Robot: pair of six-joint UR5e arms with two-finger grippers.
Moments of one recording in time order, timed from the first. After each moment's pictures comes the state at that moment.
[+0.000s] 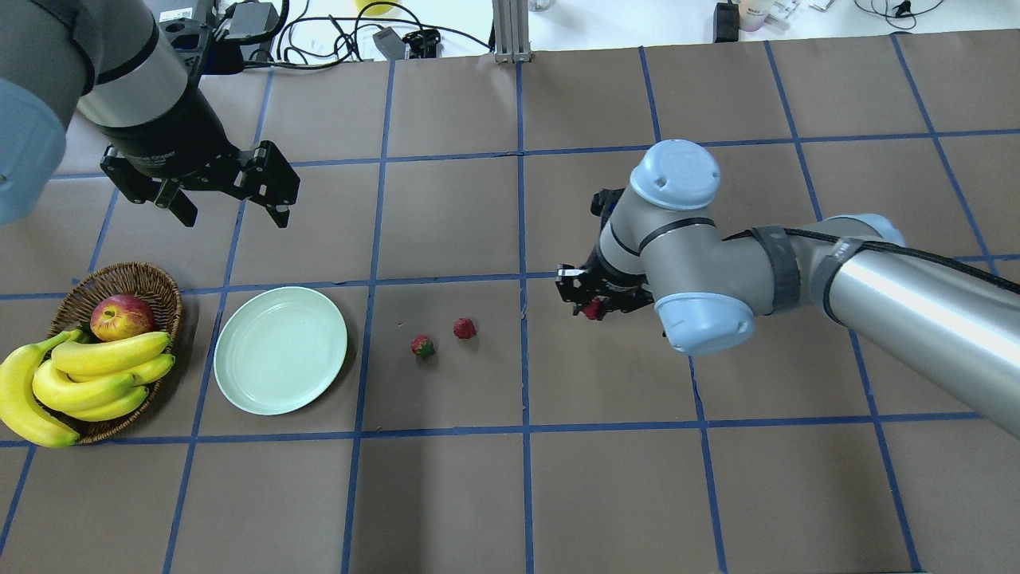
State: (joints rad) left arm -1.54 -1.51 -1.62 -1.59 1.64 0.05; right arm 1.80 -1.26 1.98 -2.32 -1.33 0.40
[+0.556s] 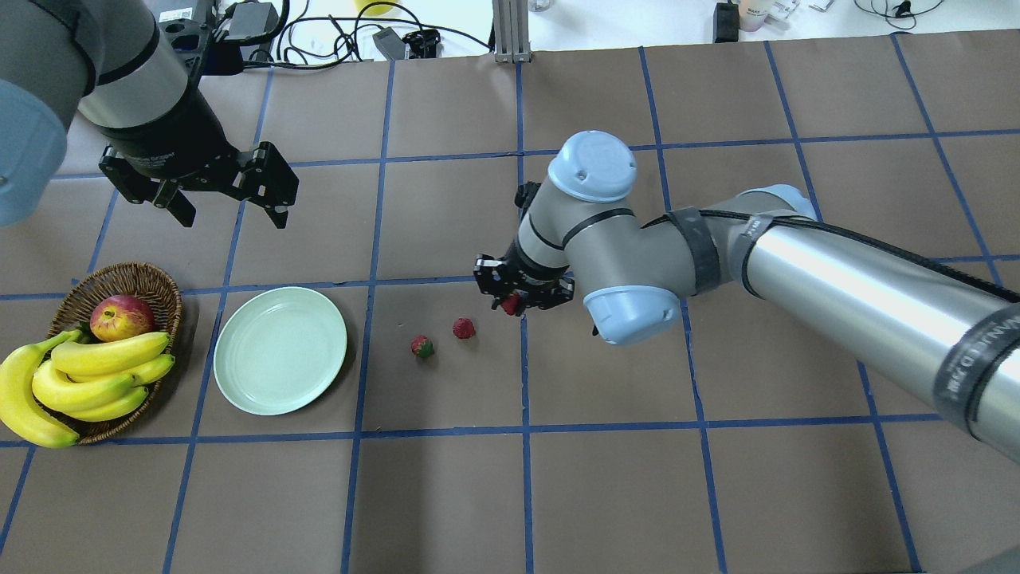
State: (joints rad) left arm -1.54 -1.52 -1.62 -1.58 1.65 0.05; right arm 2.01 -1.11 1.76 -2.33 -1.23 0.73
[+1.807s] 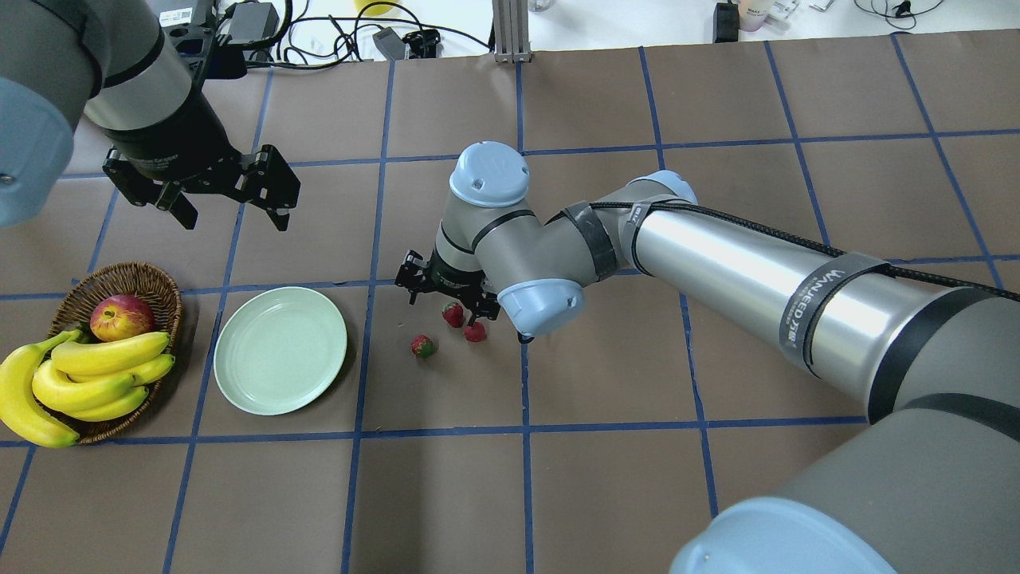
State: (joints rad) left arm -1.54 -1.53 -1.63 -1.59 1.64 0.04; right arm 2.04 -1.05 1.68 -2.31 -1.27 0.78
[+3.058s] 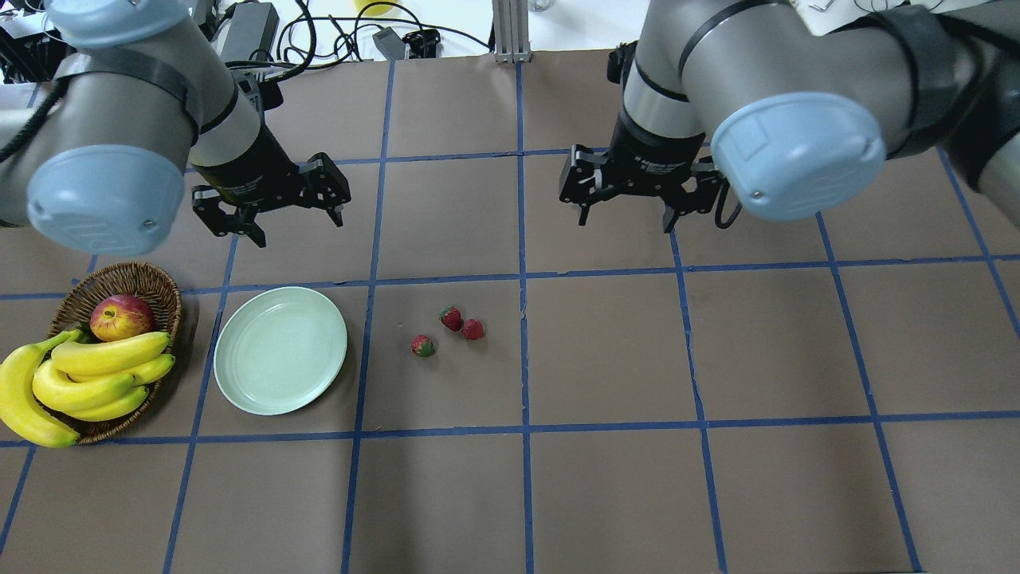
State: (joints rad) left arm -1.55 -1.64 -1.77 -1.28 1.53 -0.29; right arm 1.75 -1.50 1.61 -1.69 -1.50 0.28
